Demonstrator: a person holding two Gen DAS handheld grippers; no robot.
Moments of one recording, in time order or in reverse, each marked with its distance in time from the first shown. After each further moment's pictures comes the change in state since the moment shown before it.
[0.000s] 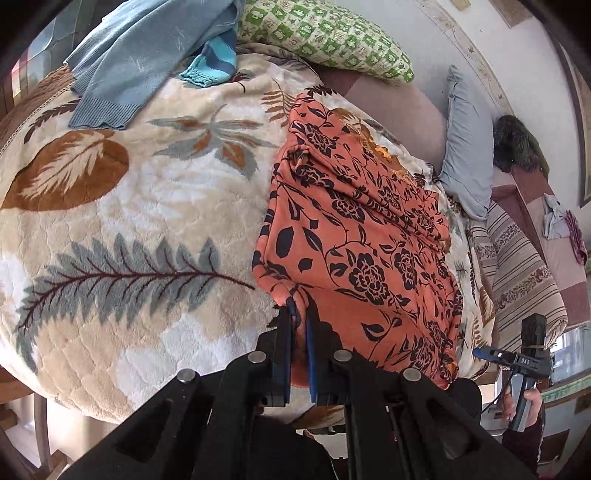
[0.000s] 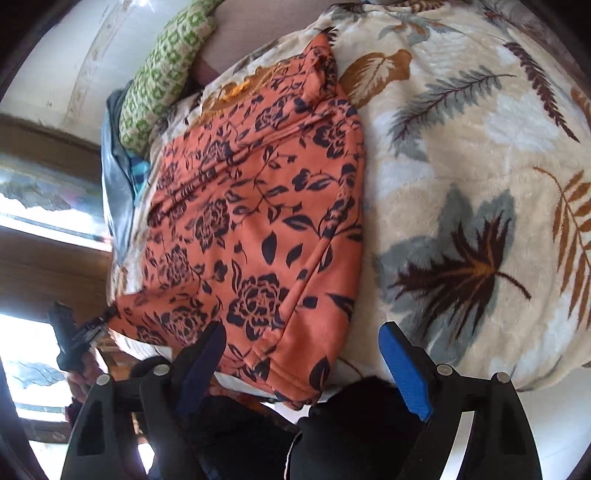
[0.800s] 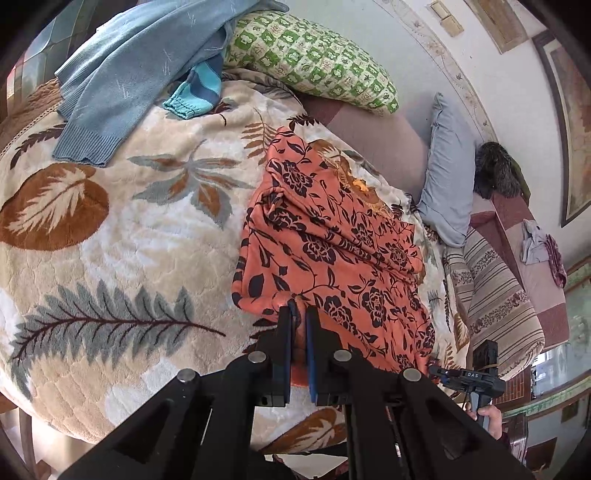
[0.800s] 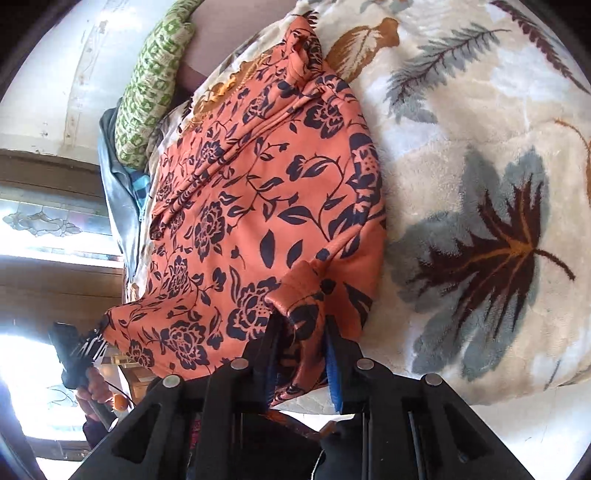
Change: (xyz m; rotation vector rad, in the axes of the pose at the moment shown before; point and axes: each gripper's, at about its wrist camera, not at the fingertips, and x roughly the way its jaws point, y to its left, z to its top) left arm -0.009 -0.012 0.039 -0.029 -0.071 -0.093; right arm 0.022 -0.058 0.010 0.231 -0.011 0.165
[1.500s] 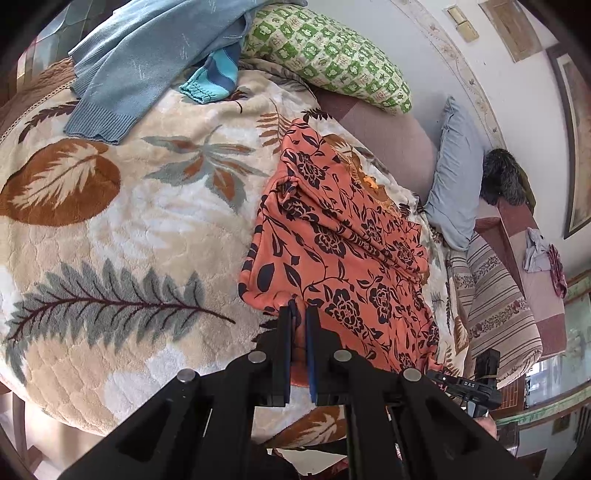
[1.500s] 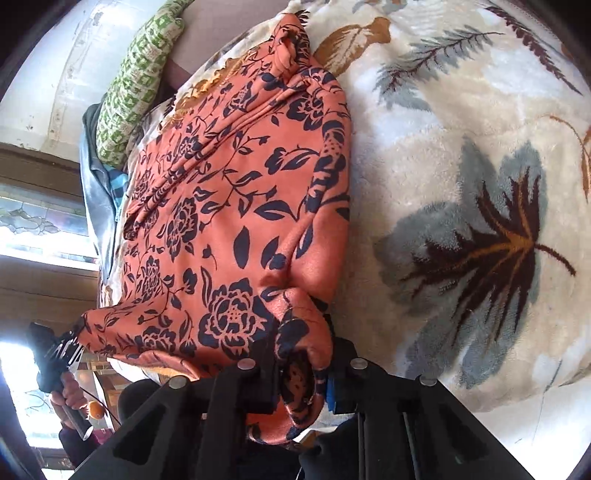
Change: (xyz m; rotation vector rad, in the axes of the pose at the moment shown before) left arm 0.002 0.015 -0.009 -0.047 0.021 0.007; right arm 0.009 0.022 -0.013 -0.064 -0.048 -0.075
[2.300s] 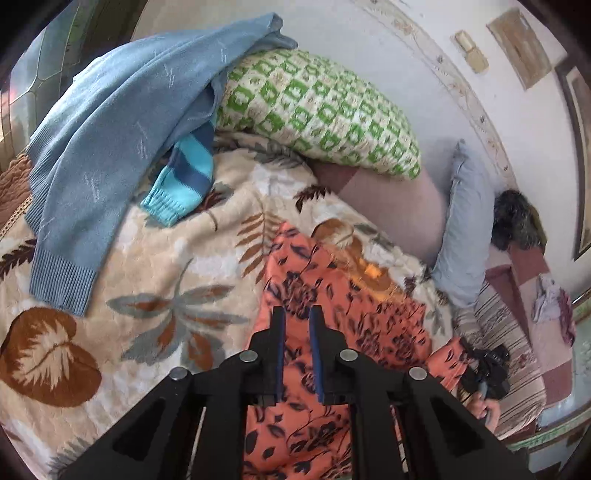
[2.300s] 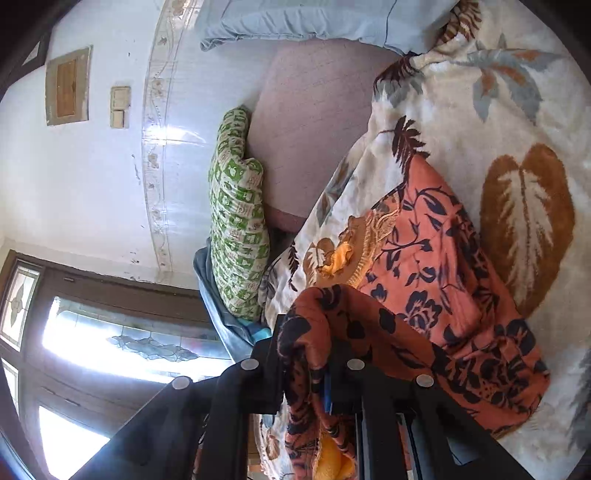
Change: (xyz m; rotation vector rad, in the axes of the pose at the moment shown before) left arm 0.024 -0.032 0.143 0.040 -0.085 0.077; right arm 0.004 0.019 0.215 0.234 -0.292 0.560
